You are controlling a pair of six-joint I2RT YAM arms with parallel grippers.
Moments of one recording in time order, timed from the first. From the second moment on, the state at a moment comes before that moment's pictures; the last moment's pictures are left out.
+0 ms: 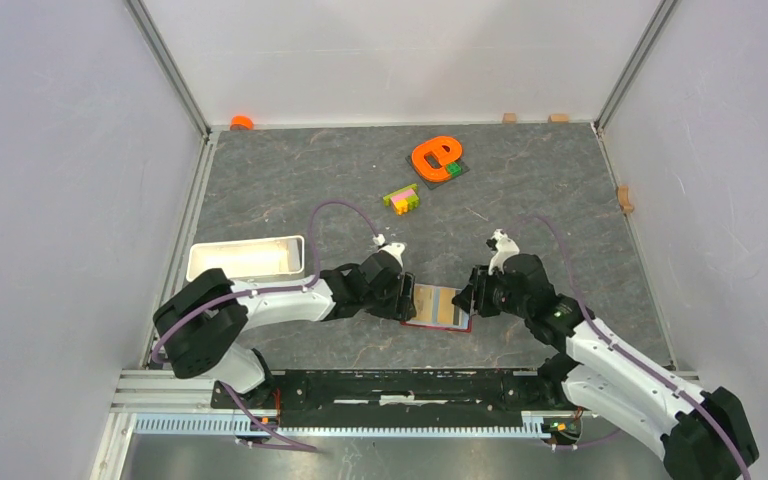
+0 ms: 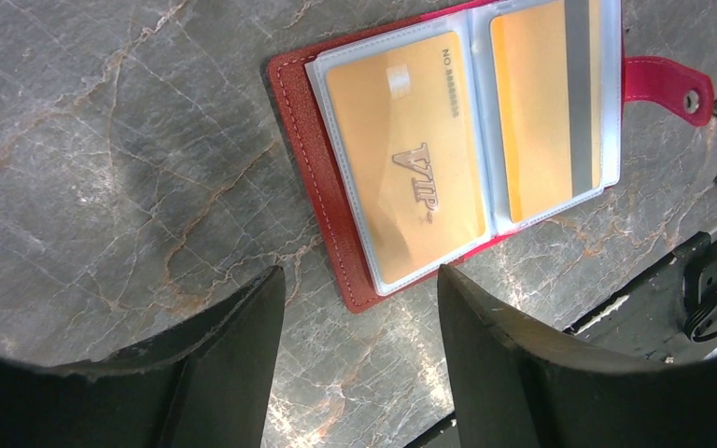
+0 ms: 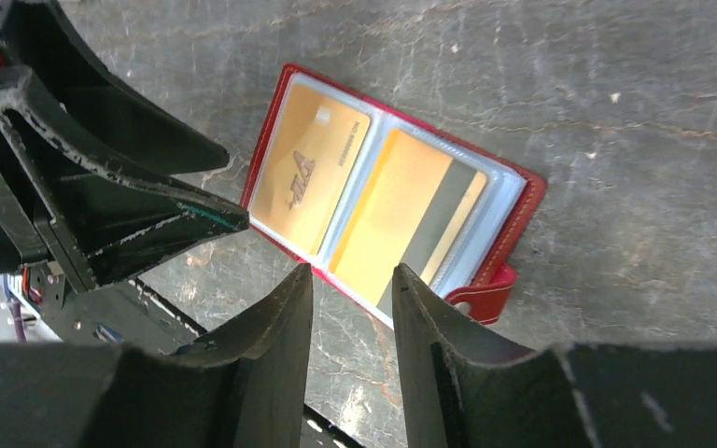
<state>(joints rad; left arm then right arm) -0.98 1.51 0.73 -0.10 -0.02 -0.68 0.57 0.79 0.35 -0.22 -0.18 0.55</state>
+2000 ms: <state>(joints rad) -0.97 1.56 0.70 0.02 -0.02 -0.68 0.65 0.87 0.12 0.28 -0.22 0.82</state>
